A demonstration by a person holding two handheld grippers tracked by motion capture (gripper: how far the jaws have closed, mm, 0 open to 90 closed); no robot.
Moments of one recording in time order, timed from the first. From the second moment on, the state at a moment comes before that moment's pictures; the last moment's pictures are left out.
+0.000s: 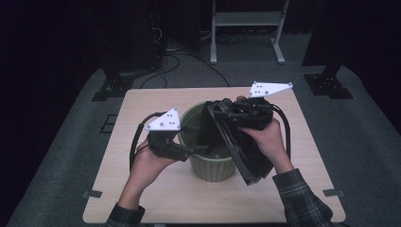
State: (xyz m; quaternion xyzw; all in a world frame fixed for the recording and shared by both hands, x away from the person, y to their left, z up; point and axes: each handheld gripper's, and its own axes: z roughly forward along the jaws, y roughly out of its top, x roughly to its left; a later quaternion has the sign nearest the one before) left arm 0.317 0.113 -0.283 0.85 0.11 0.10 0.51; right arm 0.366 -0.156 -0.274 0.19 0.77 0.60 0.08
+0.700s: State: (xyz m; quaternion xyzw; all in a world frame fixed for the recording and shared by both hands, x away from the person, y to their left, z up) left arm 0.333 0.080 -0.281 0.84 0.14 0.08 0.52; right arm 0.364 -0.153 -0.274 0.19 0.77 0.60 0.09
